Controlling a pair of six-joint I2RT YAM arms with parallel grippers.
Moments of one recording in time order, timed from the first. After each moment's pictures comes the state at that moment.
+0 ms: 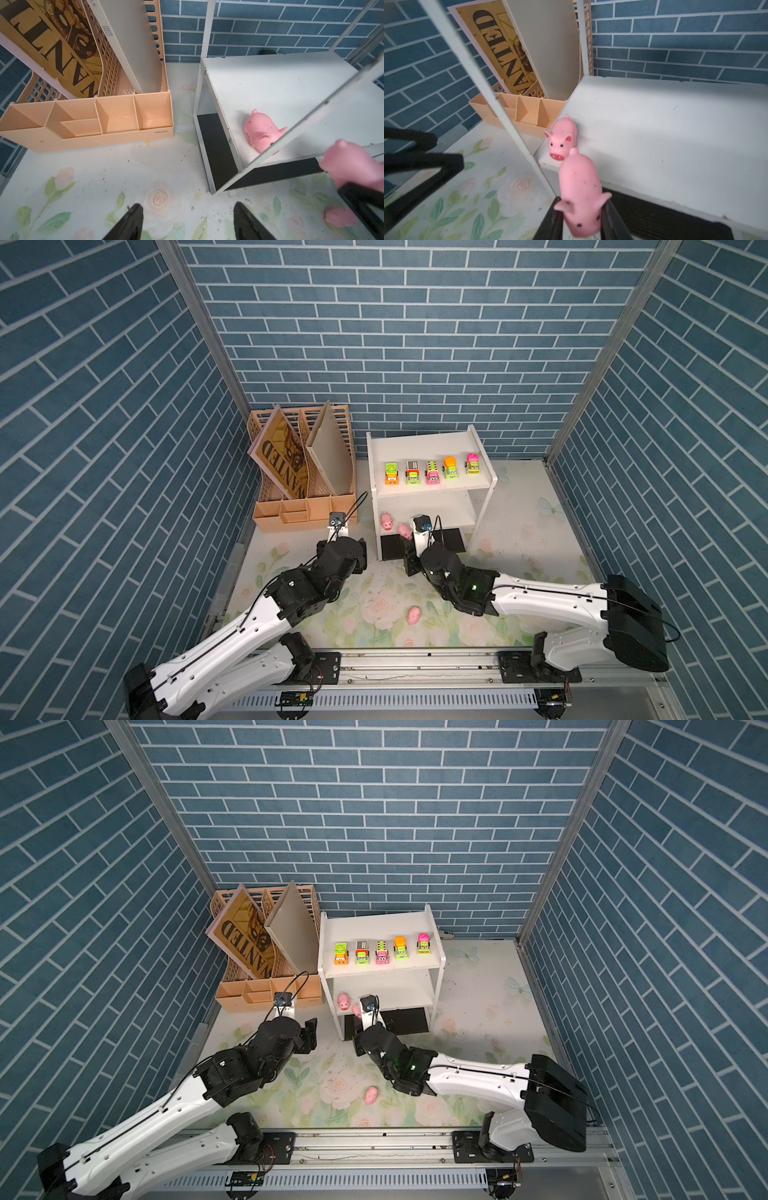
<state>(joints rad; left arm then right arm) -0.84 0.84 0.77 -0.60 -0.60 -0.52 1.20 1.43 0.88 0.17 0.58 0.34</state>
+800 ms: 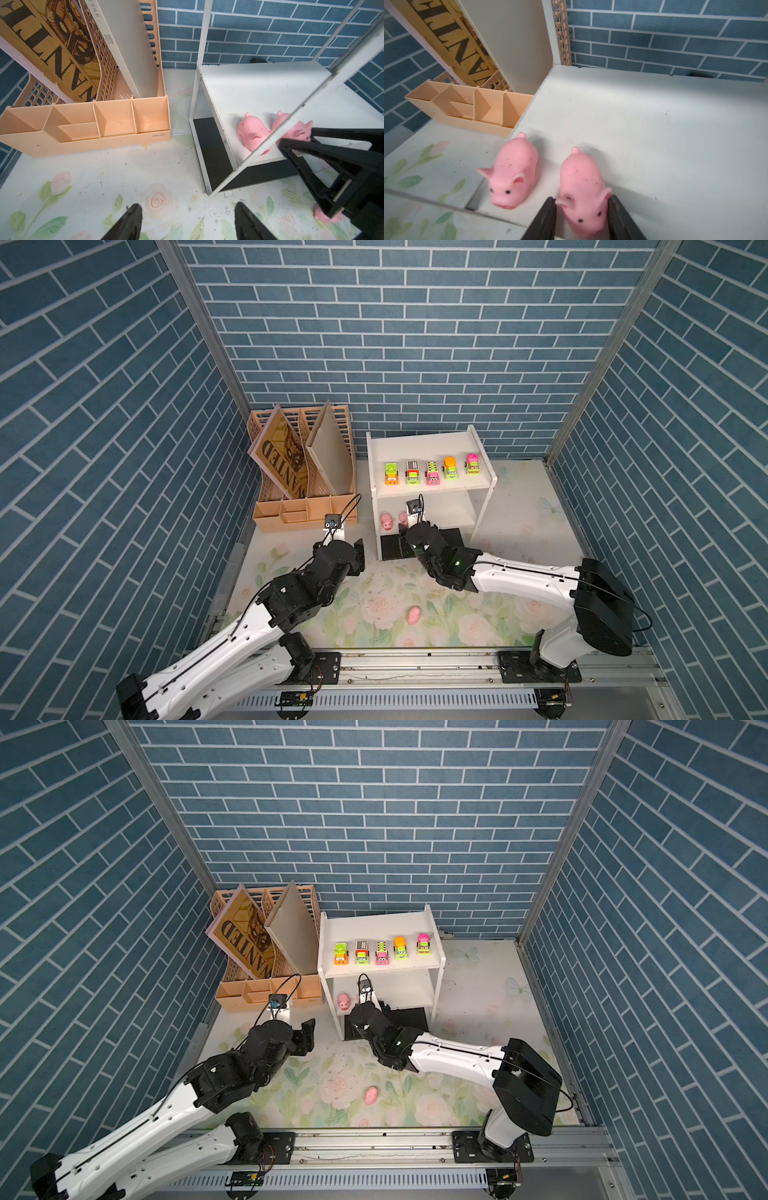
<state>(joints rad) -0.84 0.77 0.75 -0.59 -0.58 -0.50 1.10 1.57 1.02 0.05 0.52 0.36</state>
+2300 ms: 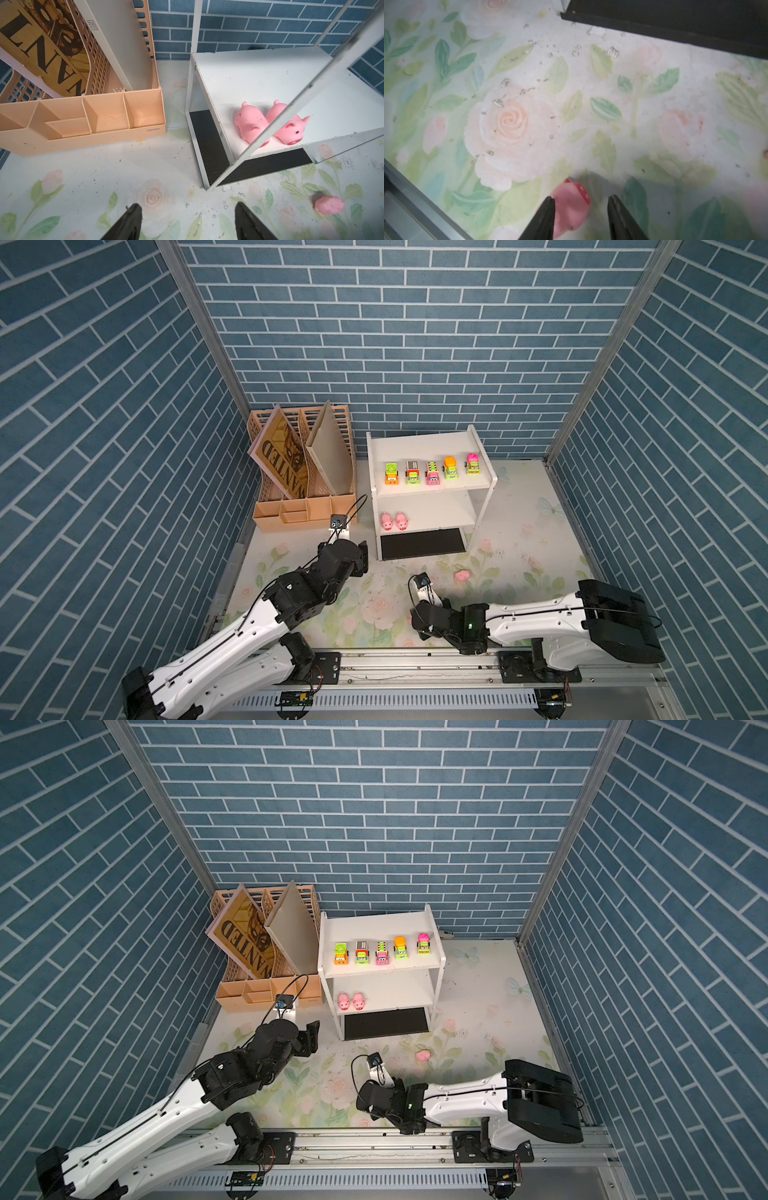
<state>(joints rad) -0.84 0.82 0.75 -0.58 -0.55 -0.50 1.47 1.44 0.61 -0.19 0.42 0.84</state>
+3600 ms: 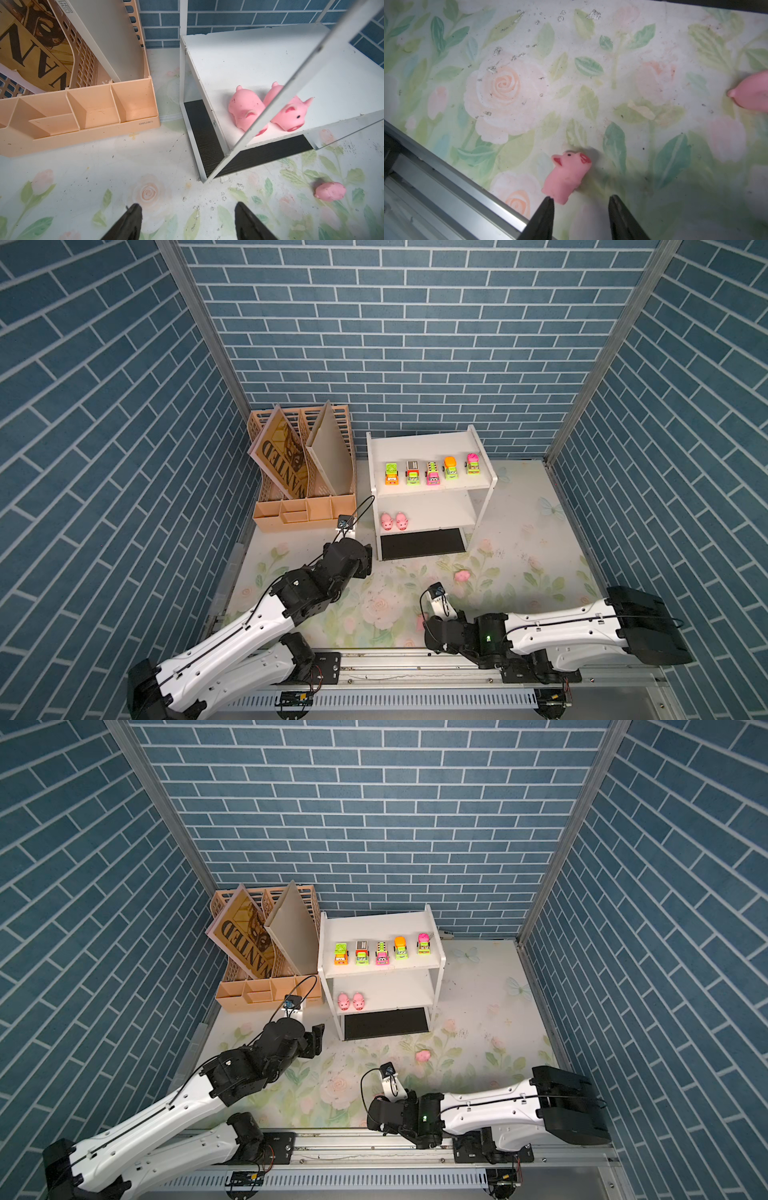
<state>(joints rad) -0.84 0.86 0.75 -0.58 -0.50 -0.48 1.56 1.31 0.60 -0.37 0.43 0.97</state>
